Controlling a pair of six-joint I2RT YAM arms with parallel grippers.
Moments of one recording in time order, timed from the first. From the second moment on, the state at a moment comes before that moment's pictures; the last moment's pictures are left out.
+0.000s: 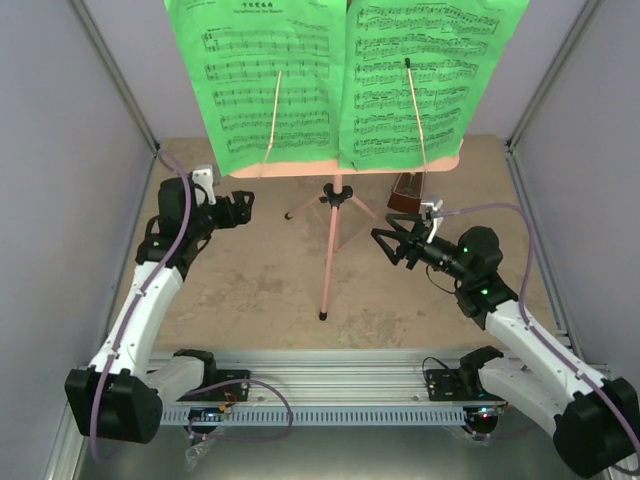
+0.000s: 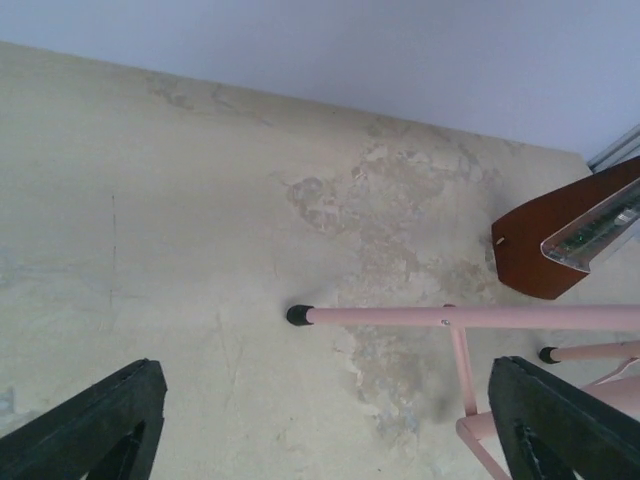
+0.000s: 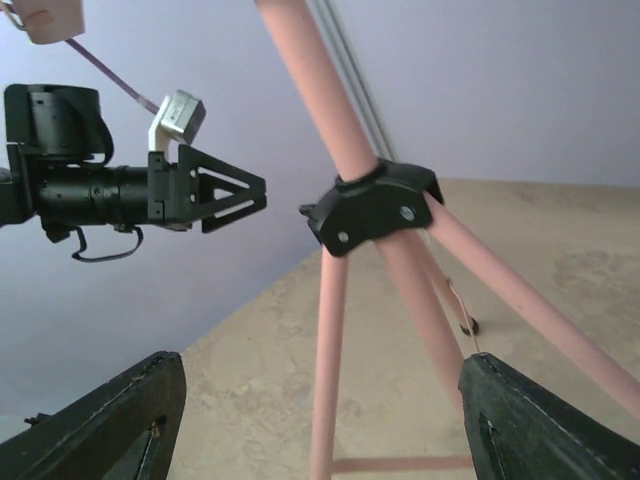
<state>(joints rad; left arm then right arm) -0.13 1.08 0.95 -0.36 0.24 -0.28 0.40 0.86 0.50 0.37 -0.59 0.46</state>
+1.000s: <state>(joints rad) -0.11 0.94 0.79 -0.24 0.11 -0.21 0.56 1.30 0.71 0.79 -0.43 0.29</state>
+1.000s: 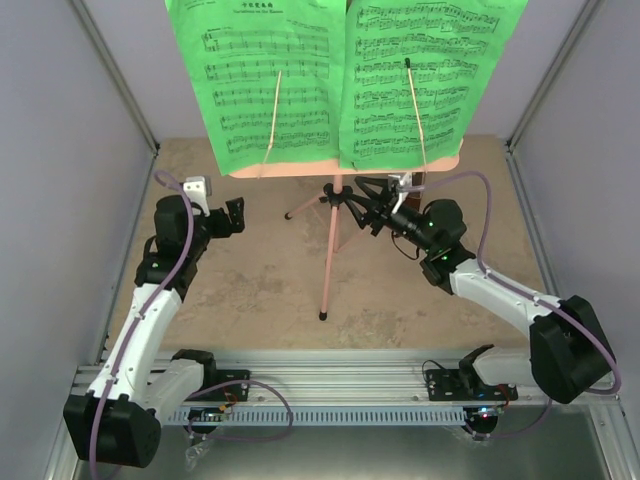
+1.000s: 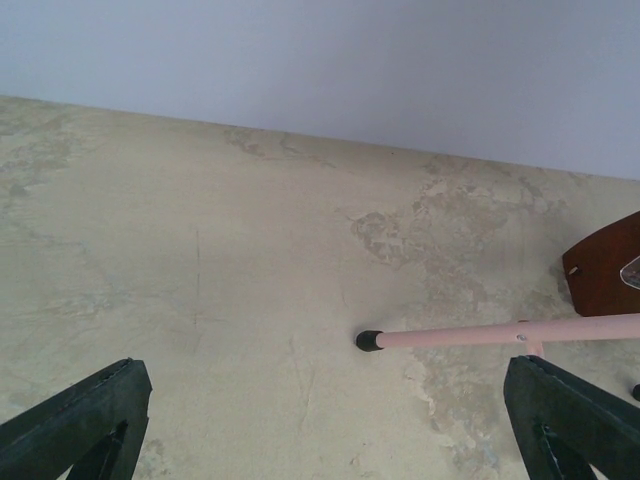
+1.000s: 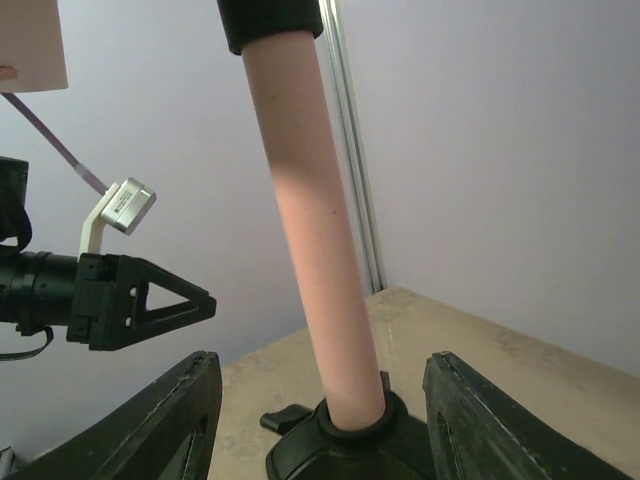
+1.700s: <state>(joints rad) -0.10 0.93 0.78 -0.25 0.05 -0.21 0.56 1.46 0.98 0.55 -0.52 0.16</state>
